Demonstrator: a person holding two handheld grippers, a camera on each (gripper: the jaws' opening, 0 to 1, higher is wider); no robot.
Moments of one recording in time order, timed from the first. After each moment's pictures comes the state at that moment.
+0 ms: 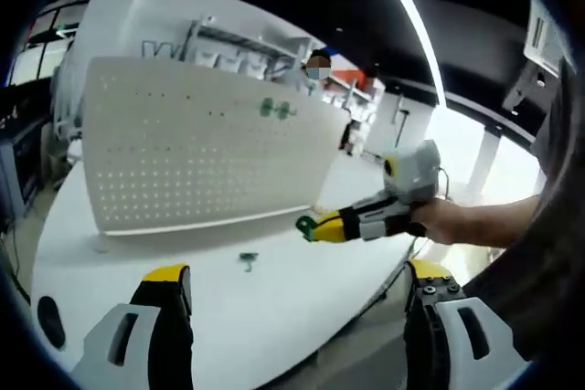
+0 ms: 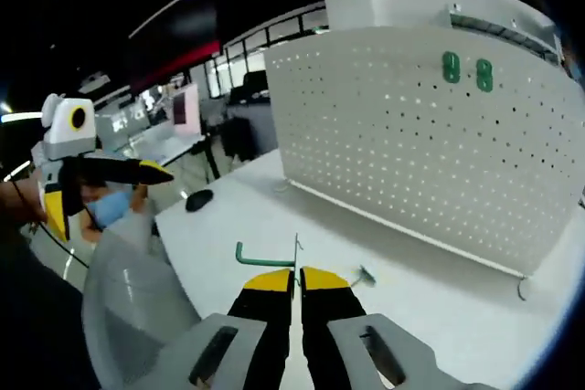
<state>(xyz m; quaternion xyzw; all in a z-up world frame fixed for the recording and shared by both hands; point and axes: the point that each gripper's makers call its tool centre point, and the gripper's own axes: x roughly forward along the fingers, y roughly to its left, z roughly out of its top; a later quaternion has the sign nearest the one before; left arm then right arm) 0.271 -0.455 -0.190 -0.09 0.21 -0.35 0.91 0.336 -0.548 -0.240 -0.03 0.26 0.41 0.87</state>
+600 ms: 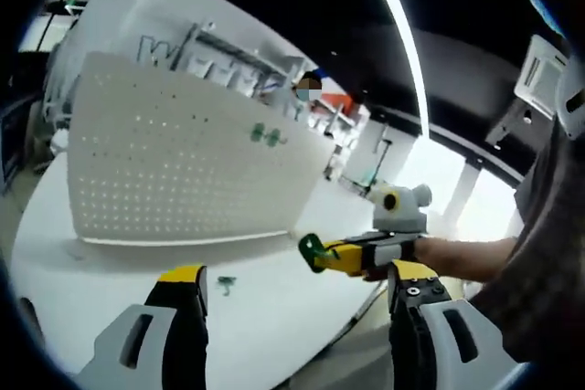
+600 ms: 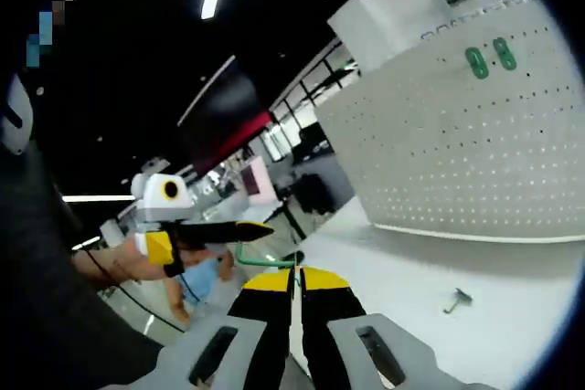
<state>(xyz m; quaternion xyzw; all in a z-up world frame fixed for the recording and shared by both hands) 0.291 -0.451 -0.151 -0.16 0.18 -0.39 0.89 0.303 -0.504 -0.172 0.17 0.19 0.54 0.80</state>
